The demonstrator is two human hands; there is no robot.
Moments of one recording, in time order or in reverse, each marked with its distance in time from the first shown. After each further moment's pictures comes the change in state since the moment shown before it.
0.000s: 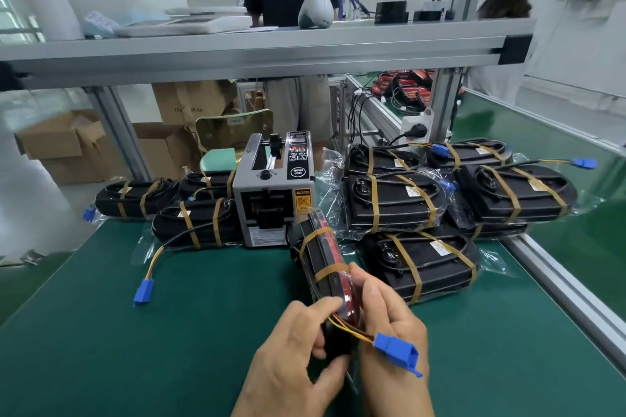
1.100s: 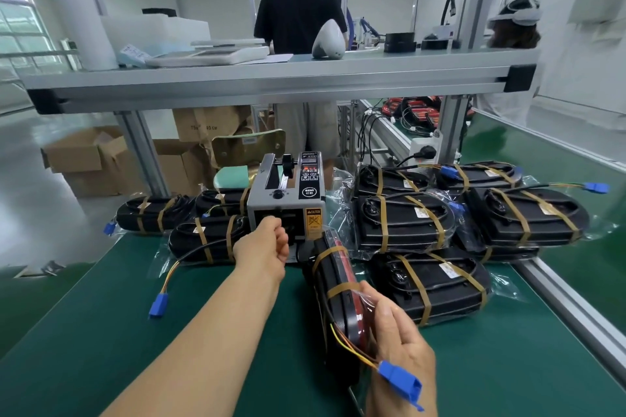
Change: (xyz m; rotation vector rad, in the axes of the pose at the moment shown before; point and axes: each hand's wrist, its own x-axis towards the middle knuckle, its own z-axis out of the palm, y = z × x) left_hand 0.159 -0.064 -0.013 -0.957 0.594 -1.225; right_hand 0.003 0.000 -0.060 0.381 0.144 0.066
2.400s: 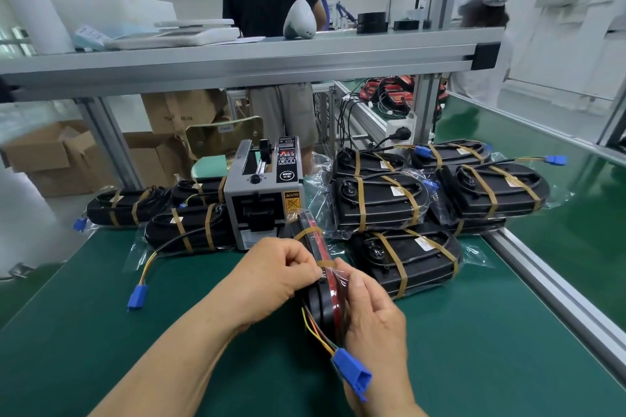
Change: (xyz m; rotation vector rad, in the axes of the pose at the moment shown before) left_hand -0.069 -0.014 -0.046 1.046 -0.740 0.463; right_hand 0.007 0.014 -0.002 -0.095 -0.086 0.113
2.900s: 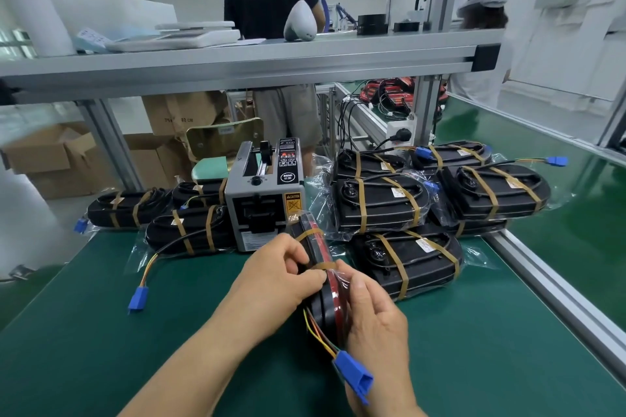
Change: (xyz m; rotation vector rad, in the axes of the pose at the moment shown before) left_hand -0.004 -0.010 0.011 0.125 0.252 -0.005; right_hand -0.001 0.001 0.000 -0.038 0.022 0.006
